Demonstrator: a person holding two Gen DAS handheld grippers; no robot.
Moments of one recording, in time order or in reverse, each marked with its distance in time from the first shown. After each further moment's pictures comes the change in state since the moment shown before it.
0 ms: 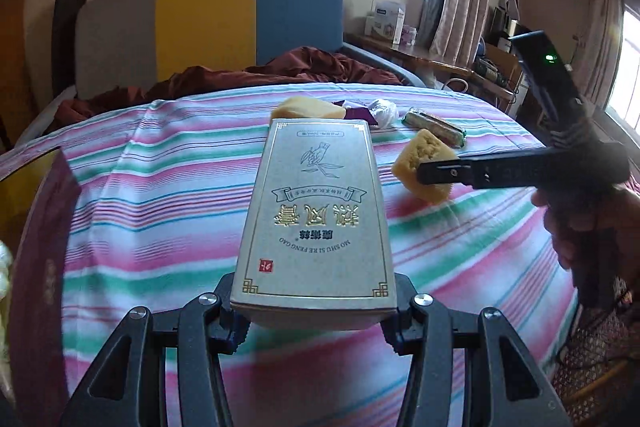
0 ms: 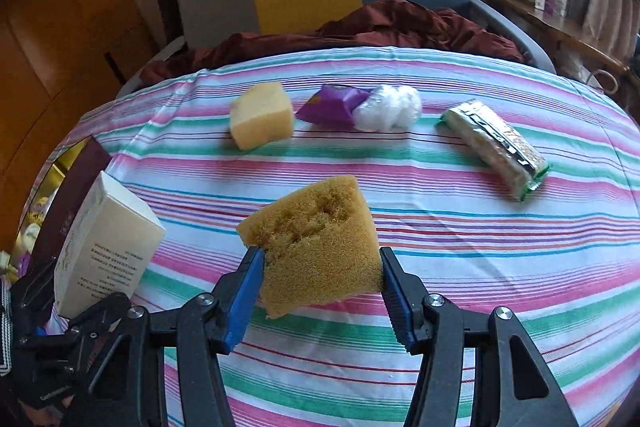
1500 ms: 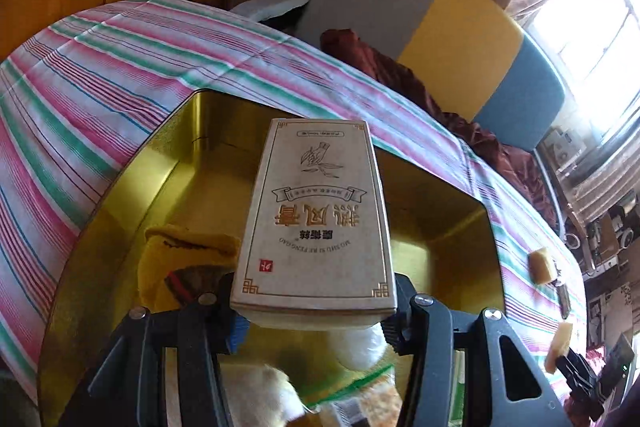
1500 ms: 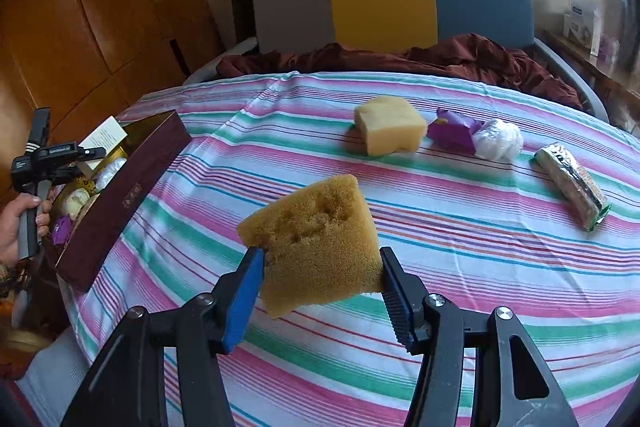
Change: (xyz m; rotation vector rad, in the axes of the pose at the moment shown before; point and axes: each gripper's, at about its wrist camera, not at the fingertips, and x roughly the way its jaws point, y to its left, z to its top) left arm -0.072 0.339 -0.012 -0.680 0.090 0.267; right arm -0.011 0.079 -0.018 -0.146 -0.078 0.140
